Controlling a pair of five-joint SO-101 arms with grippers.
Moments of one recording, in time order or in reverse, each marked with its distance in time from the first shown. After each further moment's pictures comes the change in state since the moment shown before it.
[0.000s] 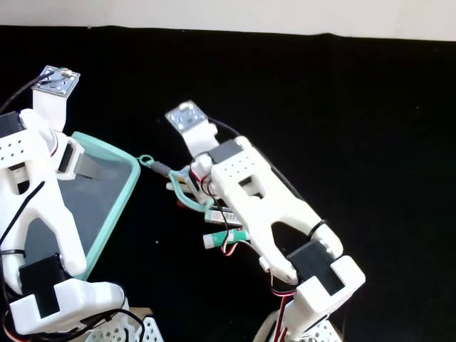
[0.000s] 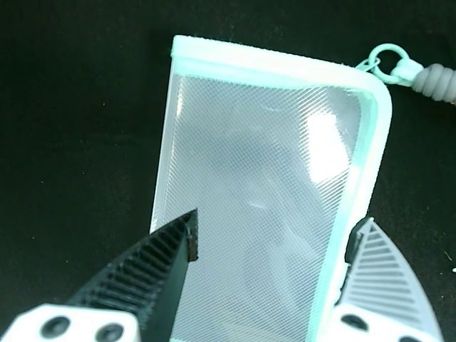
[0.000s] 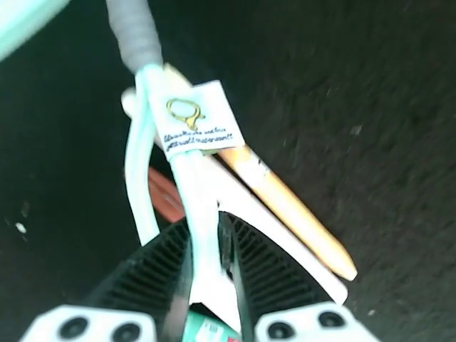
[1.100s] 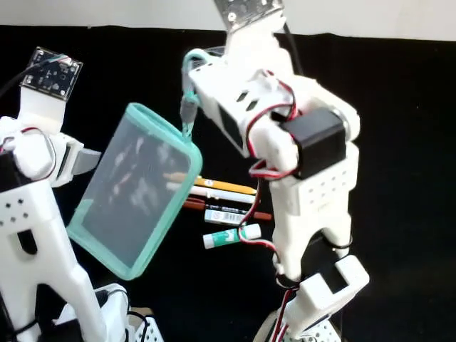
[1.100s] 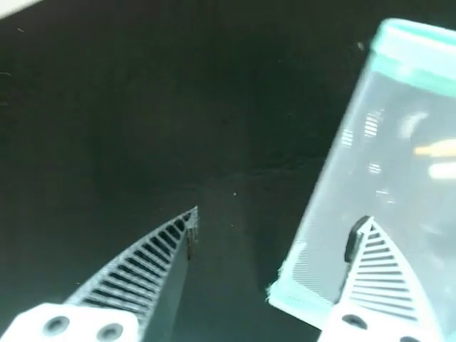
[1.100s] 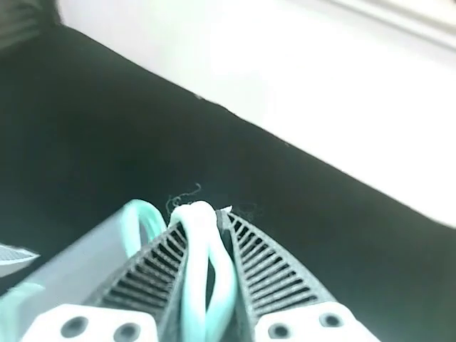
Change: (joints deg) left arm 4.0 -27.5 0.0 4.0 -0.2; right arm 3.6 0.0 -80.4 32.1 1.5
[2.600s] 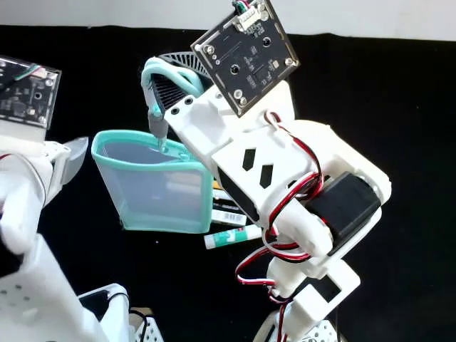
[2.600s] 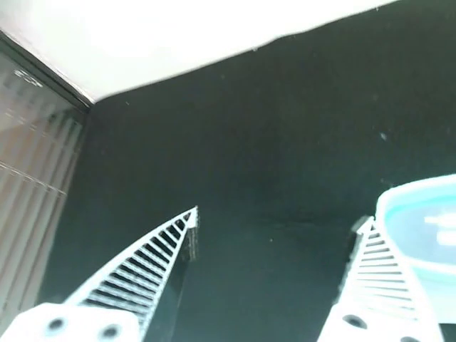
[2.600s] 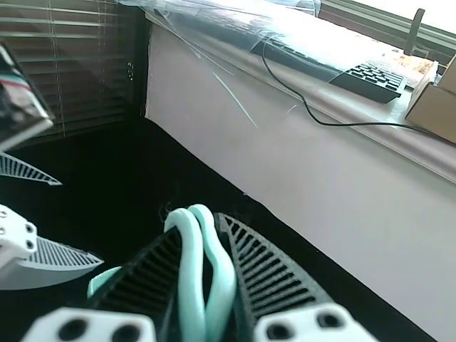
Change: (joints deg) left arm 0.1 -11.4 -13.9 7.0 4.3; right arm -10.4 -0.1 -17.7 2.9 4.7
